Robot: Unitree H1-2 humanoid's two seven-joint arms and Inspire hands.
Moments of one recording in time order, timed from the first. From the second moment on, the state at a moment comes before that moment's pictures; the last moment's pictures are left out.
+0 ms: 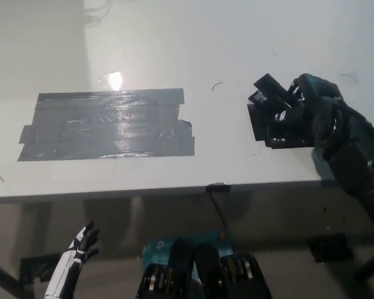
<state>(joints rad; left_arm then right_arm) 0.04 0.19 0.00 0.18 0.05 -0.16 -0.07 -0.98 -0.26 0.39 1.00 -0.55 0.25 -0.02</state>
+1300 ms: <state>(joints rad) 0.04 0.19 0.00 0.19 0.05 -0.15 -0.08 -0.92 -0.18 -0.38 0.88 0.13 0.37 0.04</state>
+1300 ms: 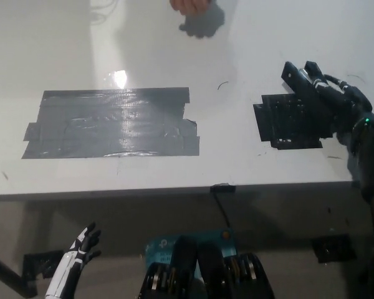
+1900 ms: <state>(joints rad) 0.04 0.19 0.00 0.19 0.05 -0.15 -0.08 -0.94 -0.11 -0.24 0.62 0.43 0.45 0.03</state>
